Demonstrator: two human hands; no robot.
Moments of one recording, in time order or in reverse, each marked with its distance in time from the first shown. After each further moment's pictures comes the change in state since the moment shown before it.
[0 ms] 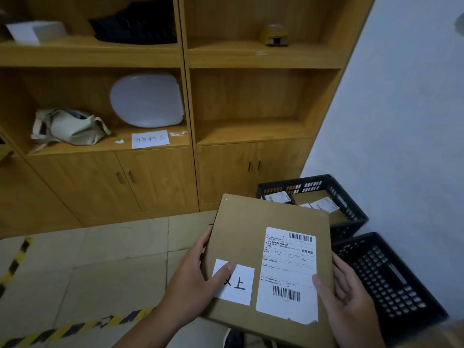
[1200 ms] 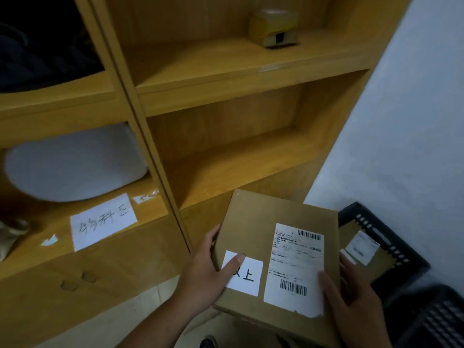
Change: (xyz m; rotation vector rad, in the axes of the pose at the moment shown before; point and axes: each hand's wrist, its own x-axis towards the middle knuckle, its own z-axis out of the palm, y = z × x) left_hand 0.518 0.017 -0.106 0.049 -0.285 0.000; right_hand 0.390 -0.020 0.242 -0.080 0.277 0.212
